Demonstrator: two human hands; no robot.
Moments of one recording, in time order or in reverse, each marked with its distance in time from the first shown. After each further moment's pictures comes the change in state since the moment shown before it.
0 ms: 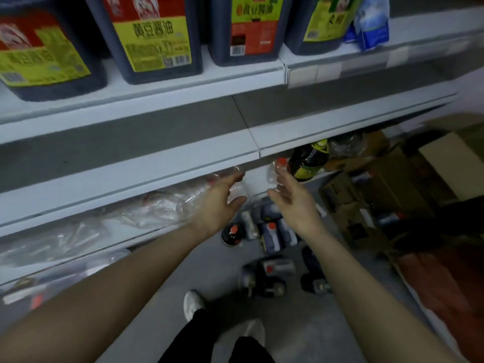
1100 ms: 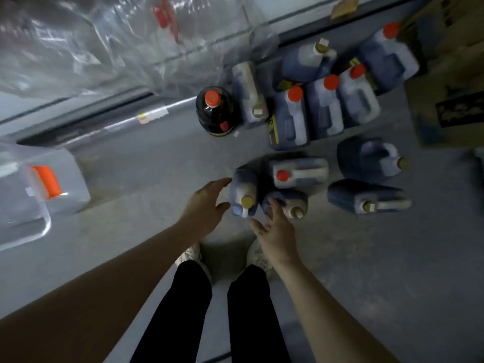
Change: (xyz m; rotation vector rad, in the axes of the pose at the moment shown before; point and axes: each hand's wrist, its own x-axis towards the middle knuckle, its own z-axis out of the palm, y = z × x) left_hand -0.078 -0.373 0.345 0.204 -0.443 -0.520; right_hand -0.092 0.489 0.203 -0.029 -0.225 0.639
